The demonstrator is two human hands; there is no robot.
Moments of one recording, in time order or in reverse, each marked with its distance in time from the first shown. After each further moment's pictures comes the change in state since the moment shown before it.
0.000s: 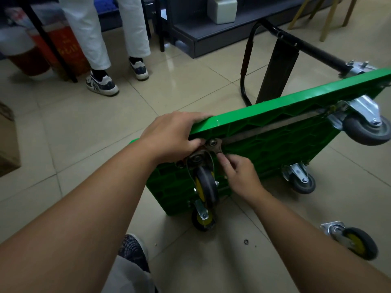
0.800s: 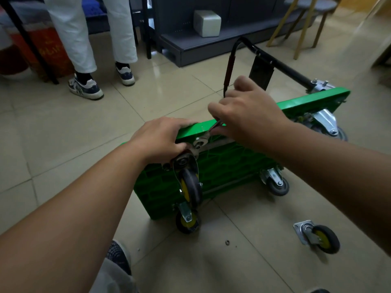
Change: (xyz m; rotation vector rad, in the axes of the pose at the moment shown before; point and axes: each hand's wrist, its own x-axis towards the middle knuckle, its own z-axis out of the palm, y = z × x) left_hand 0.001 0.000 -0.001 -0.015 -0.017 -0.003; right_hand 0.034 -0.147 -0.111 -1.487 0.019 -0.945
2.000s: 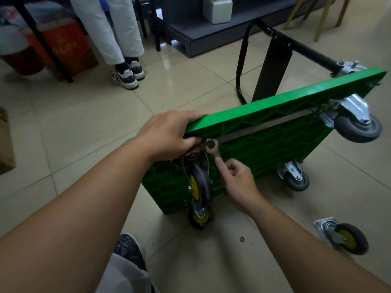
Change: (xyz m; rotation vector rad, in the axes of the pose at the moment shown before) left_hand -0.001 0.000 0.002 0.002 -0.004 -0.006; right_hand -0.060 -0.154 0.112 1.783 -0.081 1.223
